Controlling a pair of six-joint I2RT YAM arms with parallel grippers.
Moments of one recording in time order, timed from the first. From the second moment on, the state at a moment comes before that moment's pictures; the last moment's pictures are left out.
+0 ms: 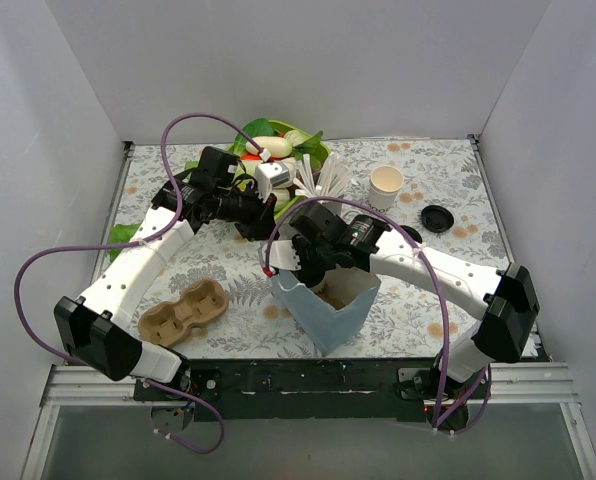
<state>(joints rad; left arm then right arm) -0.48 1.41 1.46 -0.89 0.61 0.22 1.02 1.56 1.39 -0.81 -0.01 -0.88</state>
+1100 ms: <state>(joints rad) -0.48 1.41 1.47 -0.86 0.62 0.21 1.00 1.49 1.36 -0.82 -0.07 -0.84</state>
